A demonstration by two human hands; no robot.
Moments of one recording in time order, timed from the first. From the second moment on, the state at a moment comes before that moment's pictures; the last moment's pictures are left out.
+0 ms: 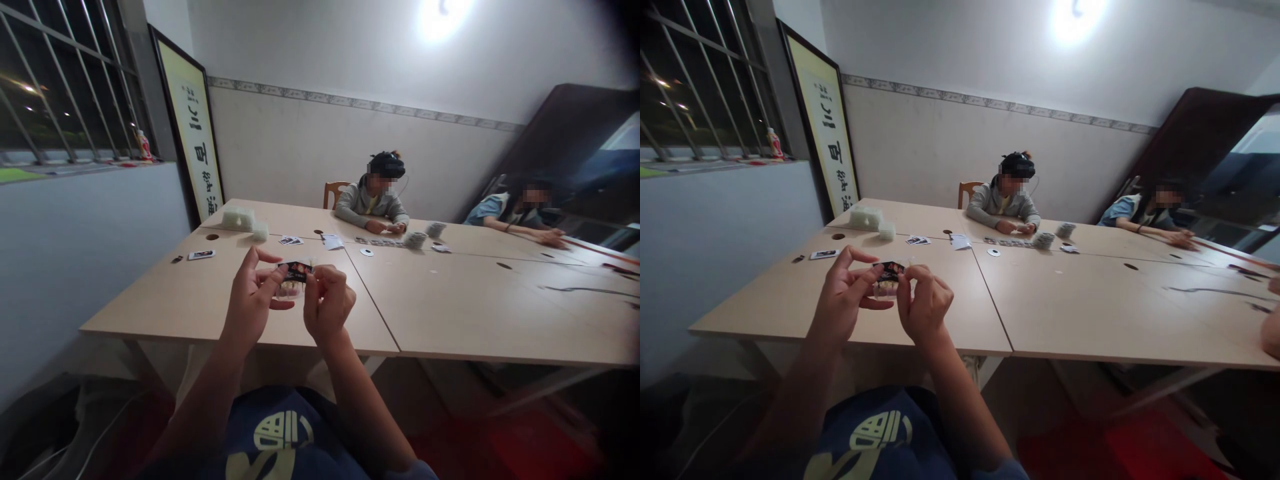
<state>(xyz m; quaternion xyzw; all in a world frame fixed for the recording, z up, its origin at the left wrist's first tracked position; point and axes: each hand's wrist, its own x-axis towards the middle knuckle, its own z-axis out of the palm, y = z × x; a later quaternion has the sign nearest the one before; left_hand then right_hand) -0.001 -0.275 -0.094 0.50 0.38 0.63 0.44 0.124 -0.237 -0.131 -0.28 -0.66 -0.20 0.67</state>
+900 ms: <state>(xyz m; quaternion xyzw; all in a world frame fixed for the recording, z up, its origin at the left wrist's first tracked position) 0.001 -0.289 -0.092 0.51 0.35 0.67 0.42 0.122 -0.260 -0.110 -0.31 -0.54 0.17 0.76</state>
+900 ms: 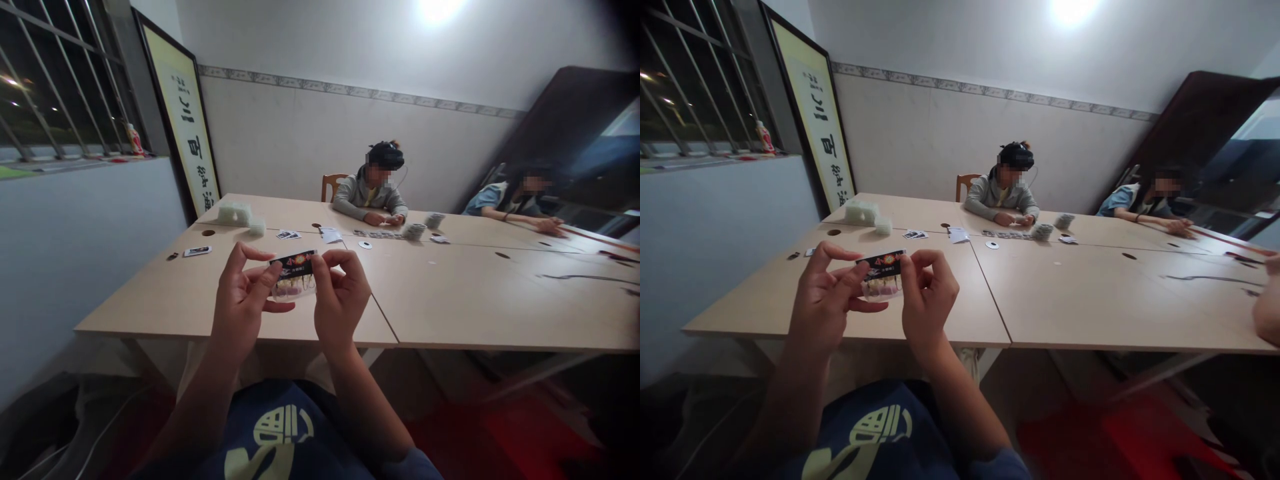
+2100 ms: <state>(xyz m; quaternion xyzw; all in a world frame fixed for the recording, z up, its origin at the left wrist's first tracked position) 0.000 -0.291 -0.087 0.54 0.36 0.65 0.39 0.127 -0.268 -0.101 -0.28 -0.52 0.34 0.73</state>
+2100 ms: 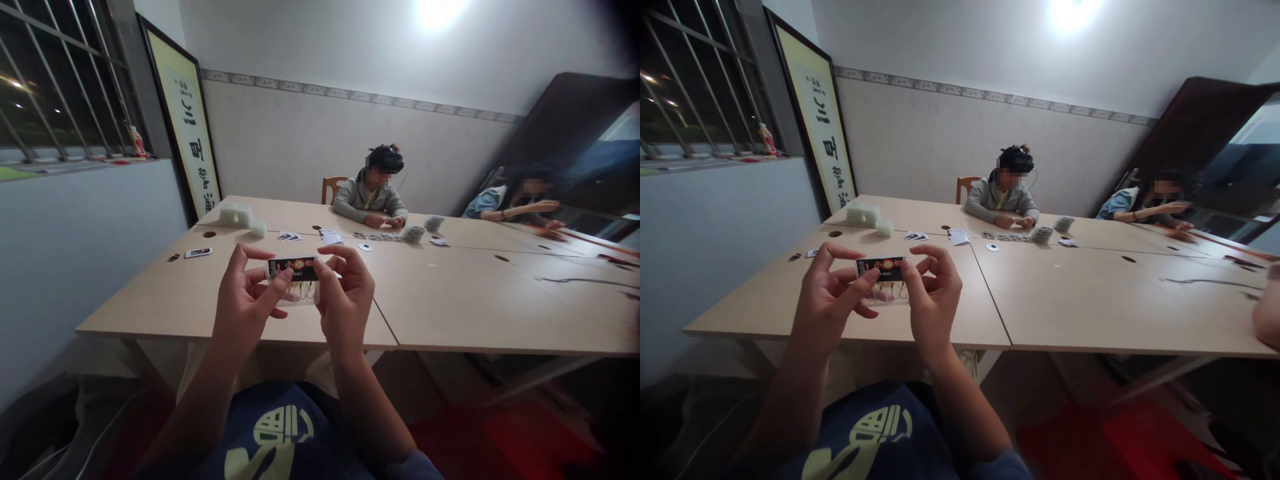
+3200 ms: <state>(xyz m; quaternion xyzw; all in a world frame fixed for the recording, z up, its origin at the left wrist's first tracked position) -0.005 -0.287 -0.091 0.53 0.38 0.67 0.35 0.118 -0.274 -0.105 -0.29 -0.56 0.34 0.70</state>
